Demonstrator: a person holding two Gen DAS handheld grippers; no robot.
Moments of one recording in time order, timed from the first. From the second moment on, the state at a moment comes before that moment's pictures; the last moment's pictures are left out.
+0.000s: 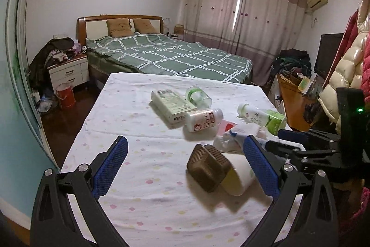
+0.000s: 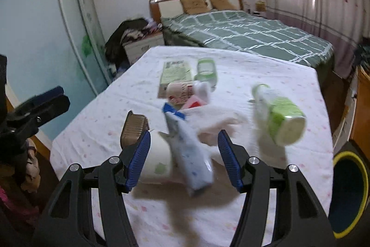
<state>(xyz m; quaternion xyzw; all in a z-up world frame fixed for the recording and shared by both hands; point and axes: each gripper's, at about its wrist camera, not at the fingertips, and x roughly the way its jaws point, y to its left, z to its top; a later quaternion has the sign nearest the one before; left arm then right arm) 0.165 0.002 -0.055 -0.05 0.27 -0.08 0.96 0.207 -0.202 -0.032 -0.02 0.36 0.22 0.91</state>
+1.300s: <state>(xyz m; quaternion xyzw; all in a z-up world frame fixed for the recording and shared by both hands) 0.178 -0.043 -0.081 -0.04 0.31 -0.12 0.94 0.165 -0.400 -0.019 0.09 0.31 -0.04 0.95</state>
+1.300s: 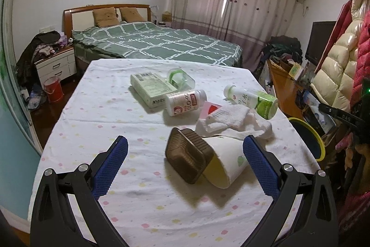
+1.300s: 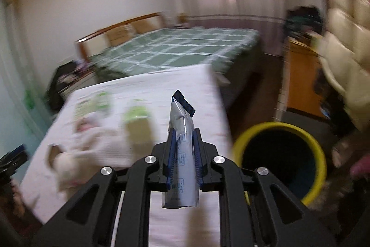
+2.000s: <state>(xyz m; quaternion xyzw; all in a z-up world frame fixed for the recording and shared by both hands) 0.206 -0.070 -0.097 -0.01 0.32 -0.17 0.93 0.191 -0.527 -0.110 0.15 0.37 -0.19 0.90</state>
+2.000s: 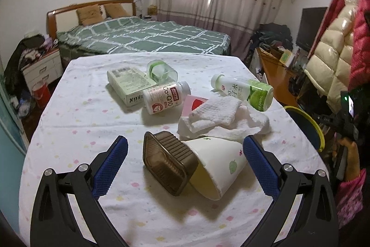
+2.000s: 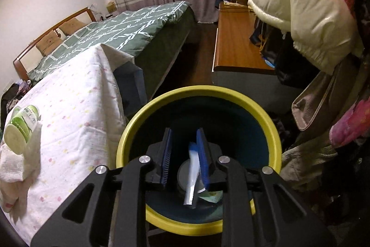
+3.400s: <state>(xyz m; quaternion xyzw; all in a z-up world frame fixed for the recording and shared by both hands) 0.243 -0.054 -0.142 0.16 0.34 -0.38 0.85 0.211 -0.460 -0.093 0.12 0.39 -0.15 0.90</state>
